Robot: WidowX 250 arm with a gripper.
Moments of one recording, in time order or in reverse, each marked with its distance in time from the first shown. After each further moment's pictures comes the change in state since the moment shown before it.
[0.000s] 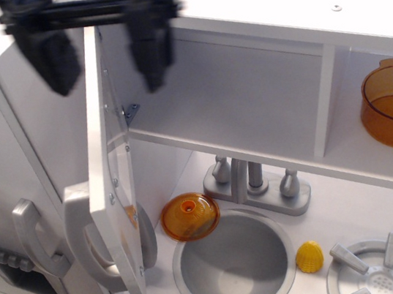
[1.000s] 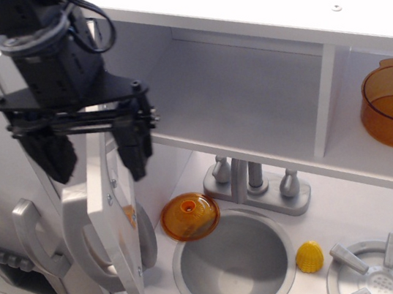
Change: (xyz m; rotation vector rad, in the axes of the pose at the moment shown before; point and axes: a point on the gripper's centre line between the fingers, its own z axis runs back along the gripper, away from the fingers) arm -0.004 0.020 -0.075 0.006 0.048 0.064
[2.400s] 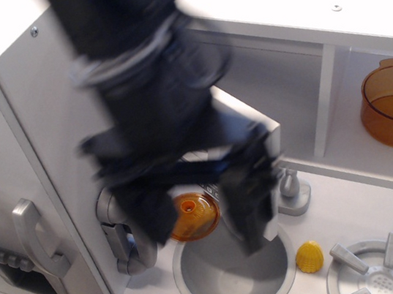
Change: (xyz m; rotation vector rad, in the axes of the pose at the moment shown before) arm -0.071 -0.075 0.020 -0.192 0.040 -0.213
